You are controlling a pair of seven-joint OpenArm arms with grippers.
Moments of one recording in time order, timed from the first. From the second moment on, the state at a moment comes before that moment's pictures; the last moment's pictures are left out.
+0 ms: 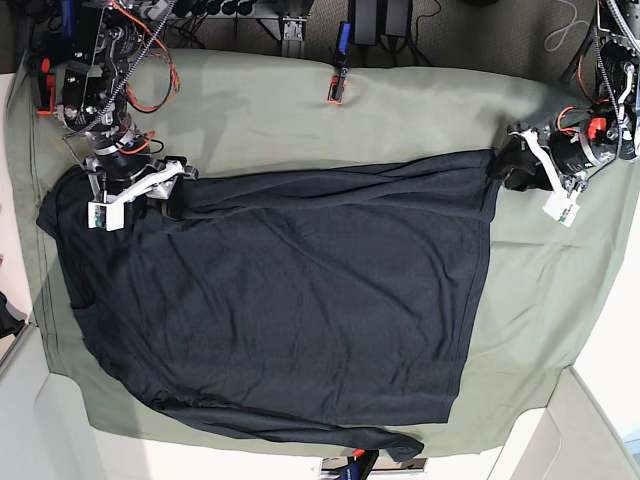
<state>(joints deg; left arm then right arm) 12.8 -38.1 -9.5 77.9 -46.5 -38.6 40.1 -8.6 1.8 13.7 94.6 20.5 14.3 -41.3</state>
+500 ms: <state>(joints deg) 23.9 -37.1 -19.3 92.7 -50.9 -38.2 46.0 -15.3 1.7 21.6 107.3 20.5 12.6 -46.9</state>
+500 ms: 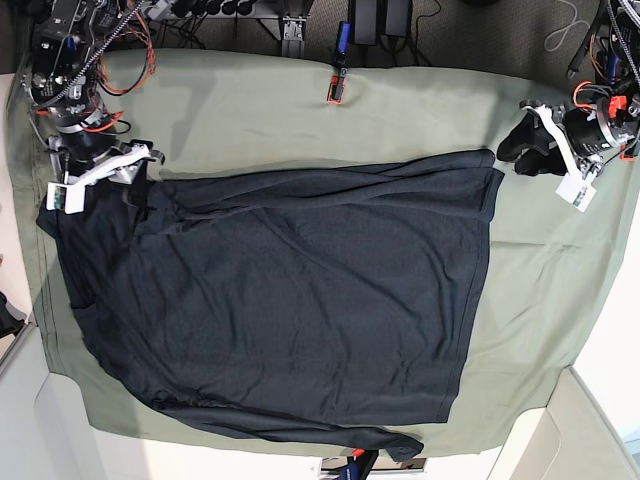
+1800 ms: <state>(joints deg) 14.7 -26.6 -19.5 80.4 -46.5 -37.9 42.3 -15.9 1.9 33.0 103.1 19.8 4.8 -43.7</state>
